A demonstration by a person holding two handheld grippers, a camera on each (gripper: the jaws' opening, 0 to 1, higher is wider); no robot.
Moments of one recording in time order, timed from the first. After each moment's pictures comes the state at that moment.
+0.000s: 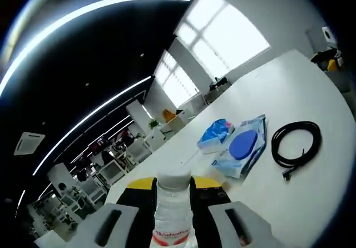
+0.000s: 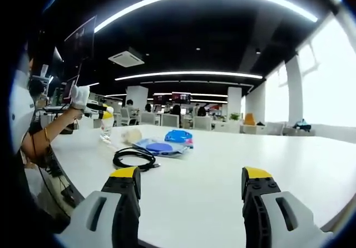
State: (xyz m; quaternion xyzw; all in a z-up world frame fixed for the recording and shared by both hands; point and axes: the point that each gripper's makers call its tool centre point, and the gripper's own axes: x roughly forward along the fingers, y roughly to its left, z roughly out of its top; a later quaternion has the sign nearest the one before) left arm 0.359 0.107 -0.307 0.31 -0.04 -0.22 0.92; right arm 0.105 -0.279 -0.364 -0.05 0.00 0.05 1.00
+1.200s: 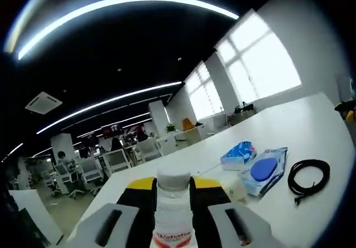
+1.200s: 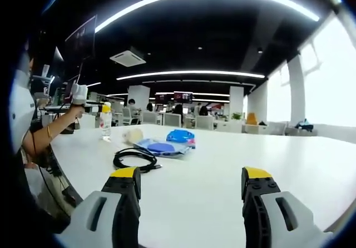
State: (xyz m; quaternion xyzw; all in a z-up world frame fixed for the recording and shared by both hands) left arm 0.383 0.167 -0.284 0.15 -0.05 -0.17 0.97; right arm 0.114 -0.275 -0.364 -0.05 0.00 0.05 1.00
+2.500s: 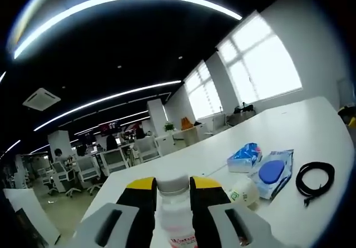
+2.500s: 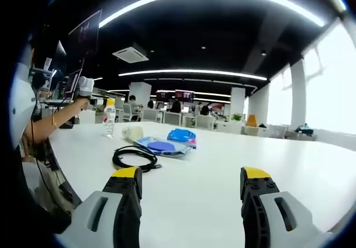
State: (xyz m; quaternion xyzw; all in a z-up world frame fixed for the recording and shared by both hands) left arm 0.417 0.168 -0.275 0.15 -0.04 -0.19 0.97; right arm 0.120 -0.269 -0.364 -0.07 0.00 0.05 1.00
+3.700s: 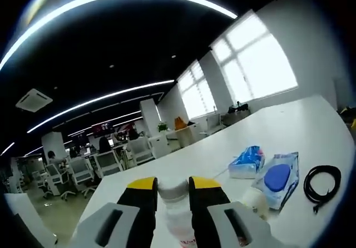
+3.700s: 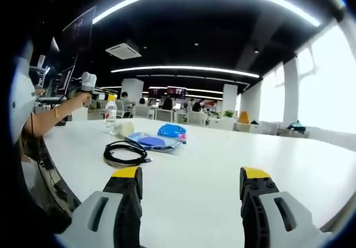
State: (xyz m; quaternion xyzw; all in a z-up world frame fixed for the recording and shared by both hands) left arm 0.458 0.150 -0.265 0.15 -0.04 -0.22 0.96; right arm 0.114 -0.287 -0.370 -0.07 0.01 0.02 1.00
